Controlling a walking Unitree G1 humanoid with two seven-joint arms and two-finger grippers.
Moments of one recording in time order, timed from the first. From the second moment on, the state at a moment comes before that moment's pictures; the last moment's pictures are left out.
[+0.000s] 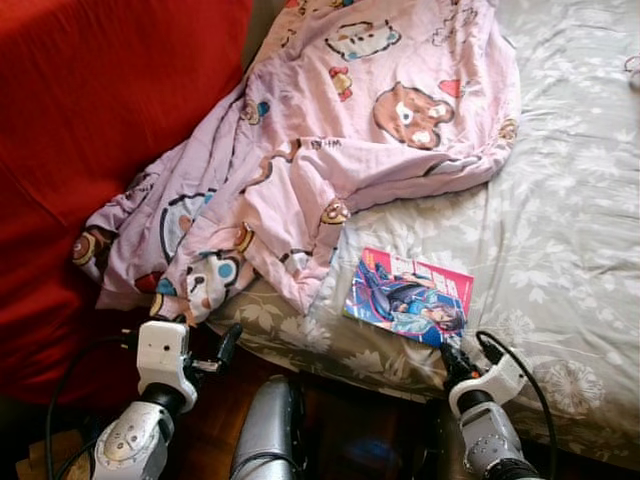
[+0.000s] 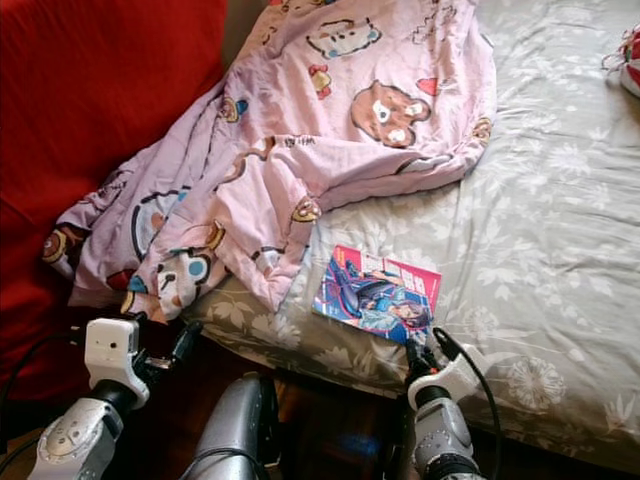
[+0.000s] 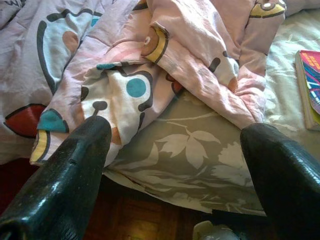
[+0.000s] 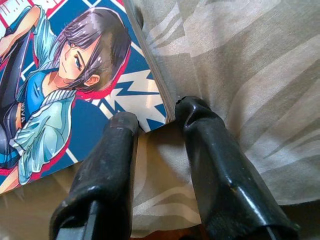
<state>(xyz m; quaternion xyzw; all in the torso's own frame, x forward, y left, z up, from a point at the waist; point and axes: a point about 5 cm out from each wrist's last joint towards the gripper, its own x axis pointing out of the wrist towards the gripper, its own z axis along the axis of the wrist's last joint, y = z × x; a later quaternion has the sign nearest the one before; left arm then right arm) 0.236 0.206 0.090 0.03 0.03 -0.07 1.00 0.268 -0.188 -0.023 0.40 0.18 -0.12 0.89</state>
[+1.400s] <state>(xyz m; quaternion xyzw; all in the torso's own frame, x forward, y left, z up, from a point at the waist) 0.244 0.196 0.091 0.06 0.02 -0.10 0.99 0.243 -0.200 -0.035 0.47 0.11 -0.16 0.86</state>
